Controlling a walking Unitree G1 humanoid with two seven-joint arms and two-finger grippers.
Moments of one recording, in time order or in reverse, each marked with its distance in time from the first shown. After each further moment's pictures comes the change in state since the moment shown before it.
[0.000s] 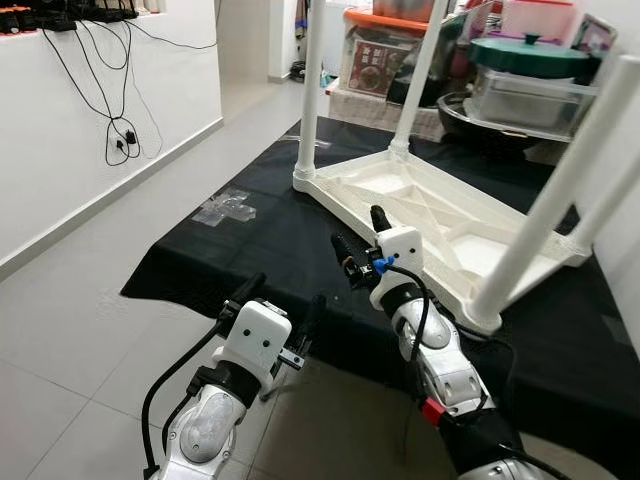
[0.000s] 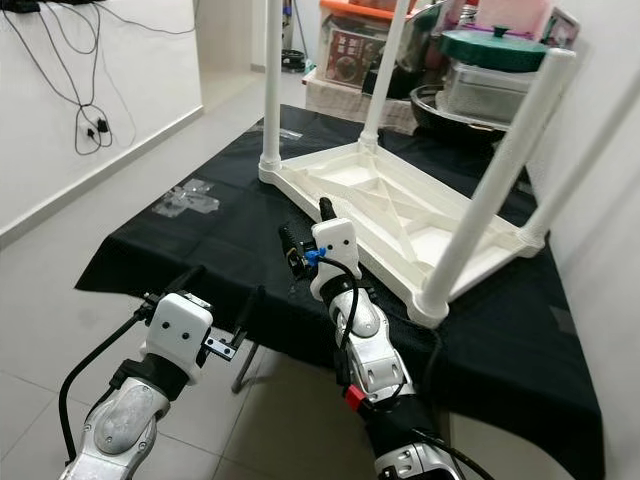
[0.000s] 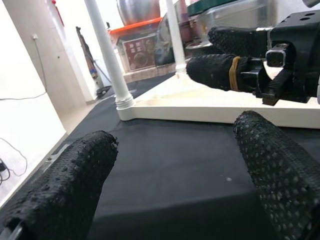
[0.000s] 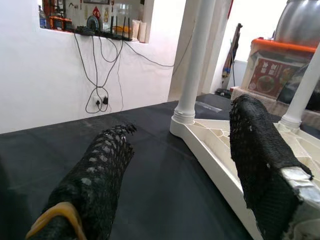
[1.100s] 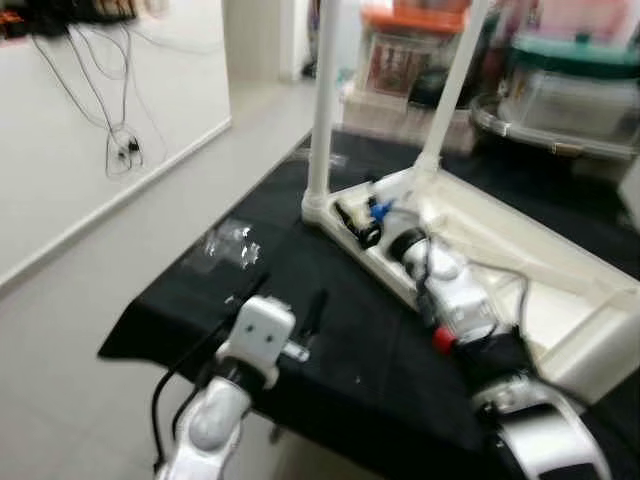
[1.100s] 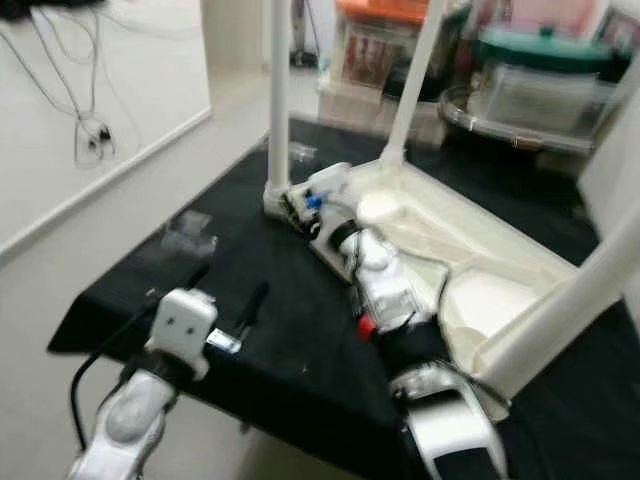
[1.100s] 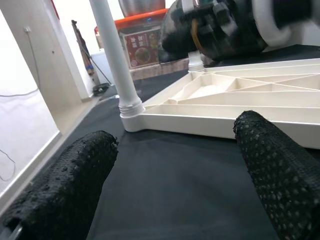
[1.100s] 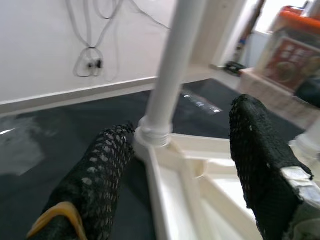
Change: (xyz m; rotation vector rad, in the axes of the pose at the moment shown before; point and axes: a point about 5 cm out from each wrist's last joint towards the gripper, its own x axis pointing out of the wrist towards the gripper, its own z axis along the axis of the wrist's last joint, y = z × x) left arm -0.003 -0.002 -0.007 -0.017 0.027 -0.017; right arm 0.059 -0.030 0.031 -0.087 0.191 0.083
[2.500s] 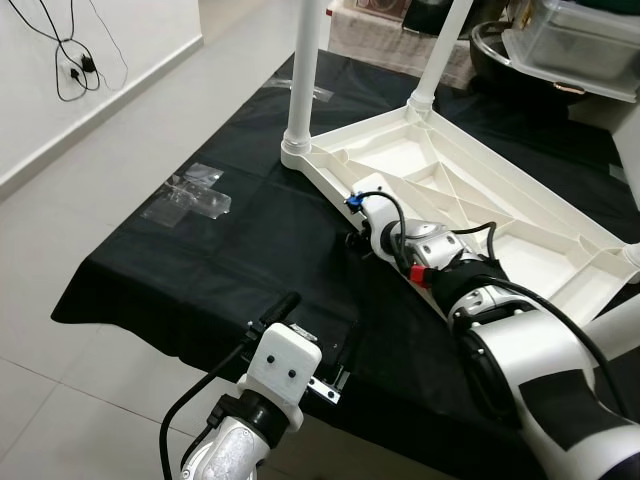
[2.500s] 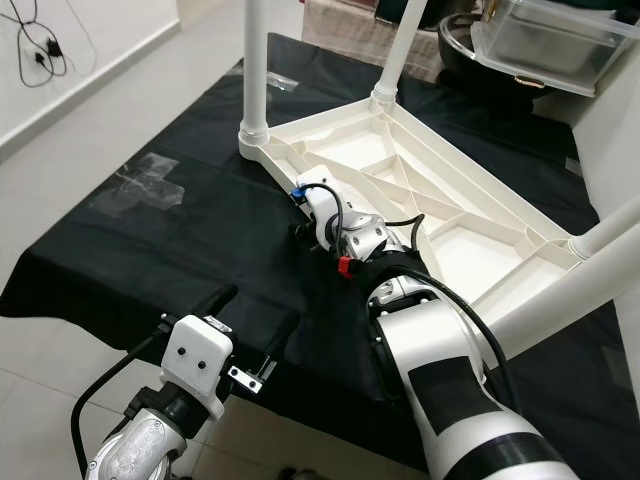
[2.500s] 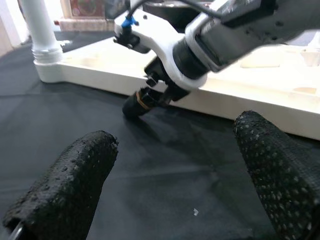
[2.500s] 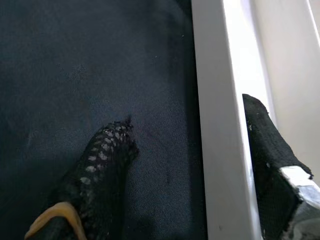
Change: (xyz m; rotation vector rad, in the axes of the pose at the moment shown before) left arm -0.025 -0.034 0.029 -0.124 0.025 -0.092; right arm 0.020 0.013 -0.026 -0.120 0.460 0.161
